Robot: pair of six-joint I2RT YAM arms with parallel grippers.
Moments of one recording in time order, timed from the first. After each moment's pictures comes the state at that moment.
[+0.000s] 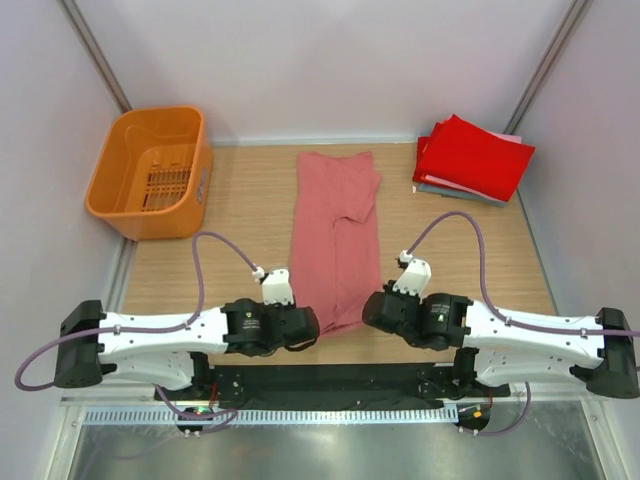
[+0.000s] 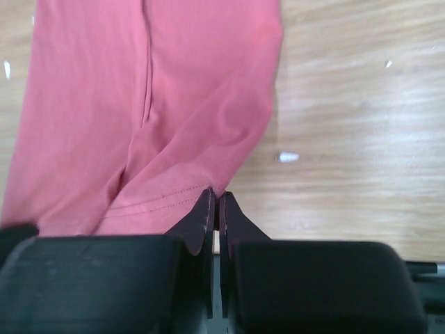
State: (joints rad) left arm -1.37 1.17 0.80 -0.84 -0.57 -1.36; right arm 1.30 1.01 0.77 -0.90 0.63 1.39
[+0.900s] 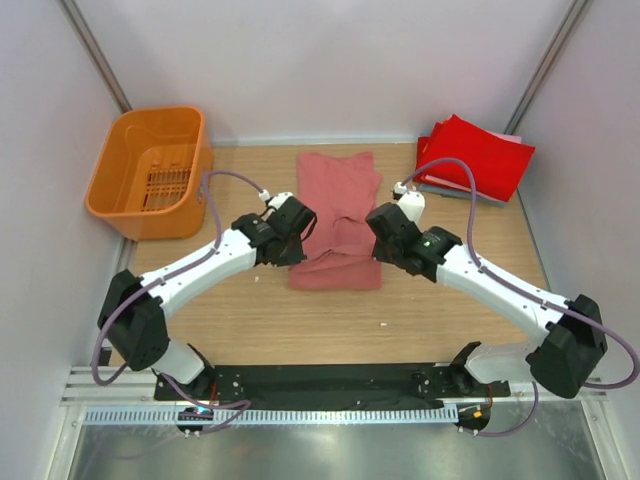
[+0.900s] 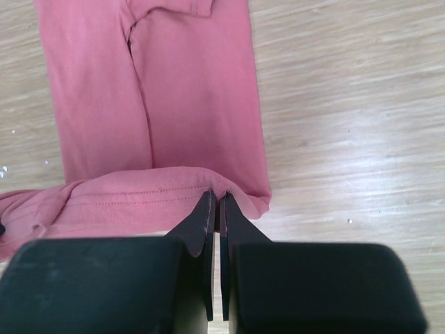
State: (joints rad) left arm -0.77 1.49 1.20 -0.77 -0.32 -0.81; right arm 0.75 1.28 1.04 -0.67 0.47 0.83
